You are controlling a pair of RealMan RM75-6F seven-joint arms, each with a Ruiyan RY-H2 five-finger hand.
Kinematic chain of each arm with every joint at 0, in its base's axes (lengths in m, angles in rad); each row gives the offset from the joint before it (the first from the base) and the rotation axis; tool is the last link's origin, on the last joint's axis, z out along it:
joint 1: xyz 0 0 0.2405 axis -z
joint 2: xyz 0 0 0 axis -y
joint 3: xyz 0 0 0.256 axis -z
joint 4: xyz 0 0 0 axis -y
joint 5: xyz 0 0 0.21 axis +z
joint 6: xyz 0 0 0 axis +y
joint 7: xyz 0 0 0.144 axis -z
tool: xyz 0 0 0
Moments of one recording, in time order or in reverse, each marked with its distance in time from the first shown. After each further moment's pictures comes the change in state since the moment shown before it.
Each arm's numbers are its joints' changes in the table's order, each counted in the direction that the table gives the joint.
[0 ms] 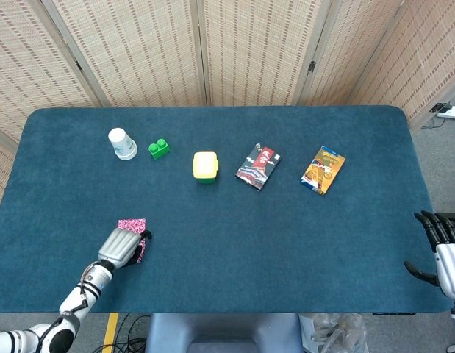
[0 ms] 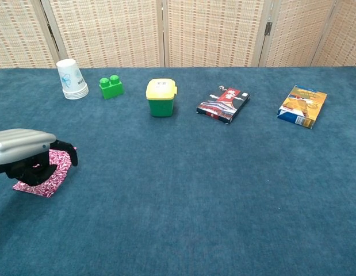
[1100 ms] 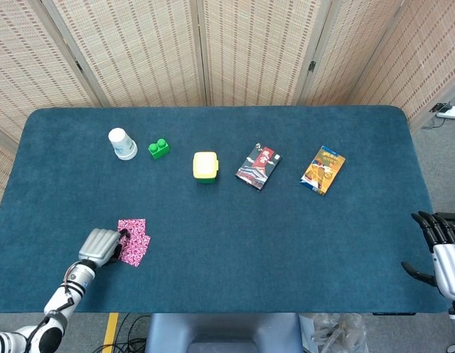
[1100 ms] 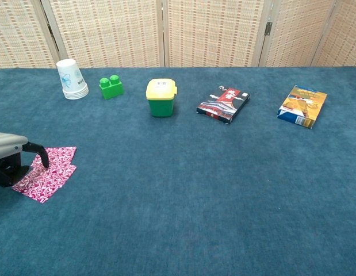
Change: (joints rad) left arm -0.026 -0.023 -0.025 -0.060 -0.062 -0.021 0.030; right arm 0.002 0.000 0.002 0.011 -0.008 0.003 0.011
